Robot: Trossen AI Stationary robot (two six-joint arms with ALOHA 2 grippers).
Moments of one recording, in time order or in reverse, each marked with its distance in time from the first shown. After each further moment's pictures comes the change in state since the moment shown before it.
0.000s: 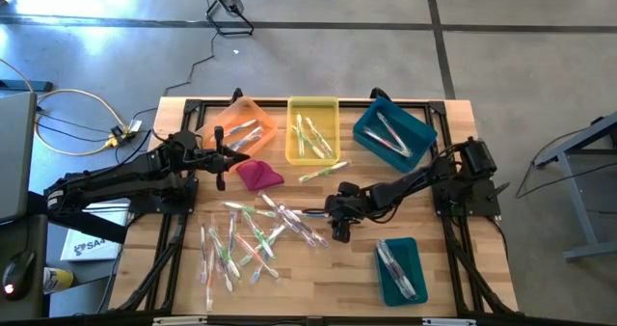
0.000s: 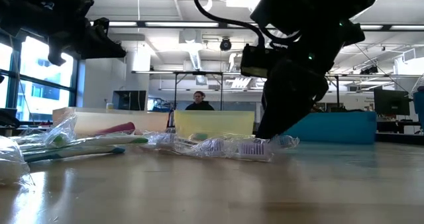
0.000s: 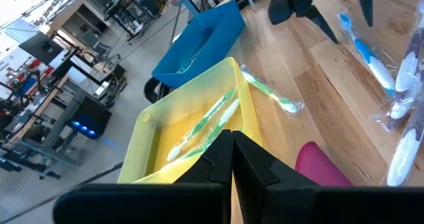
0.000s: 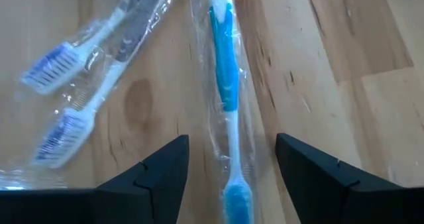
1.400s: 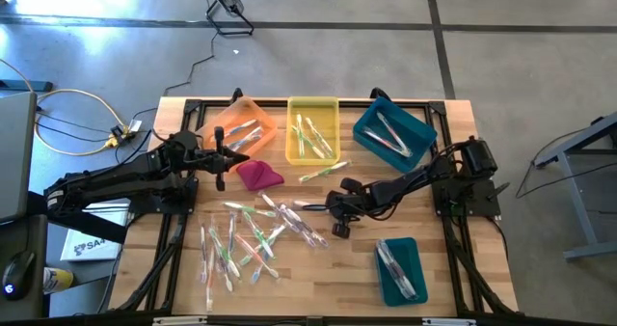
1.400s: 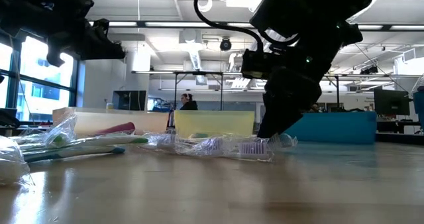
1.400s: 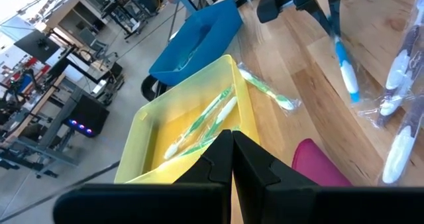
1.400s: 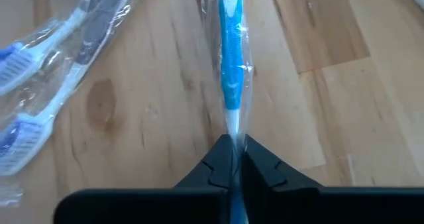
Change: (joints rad) left arm 0.000 0.000 0.000 -0.015 0.002 0.000; right arm -0.009 -0.002 0.000 -0.045 0.022 0.019
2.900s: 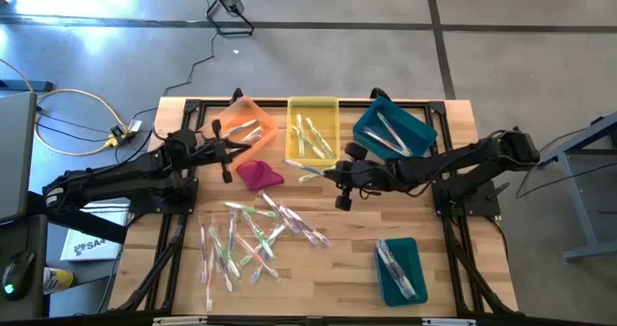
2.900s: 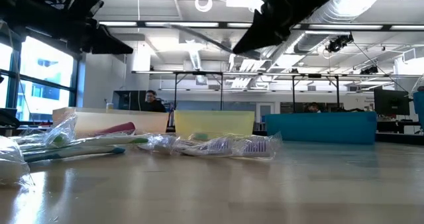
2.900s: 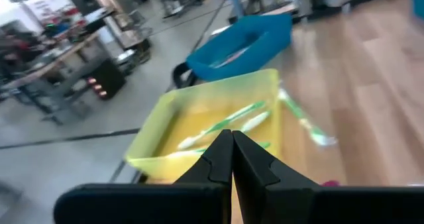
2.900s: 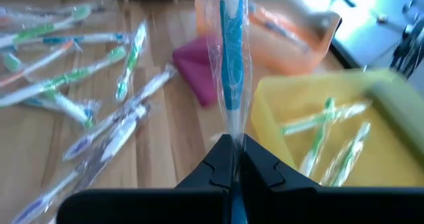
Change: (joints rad) left arm 0.001 0.061 -0.001 0.151 -0.118 -0.299; right arm -0.094 -0.375 -0.001 0.081 0.194 -0.335
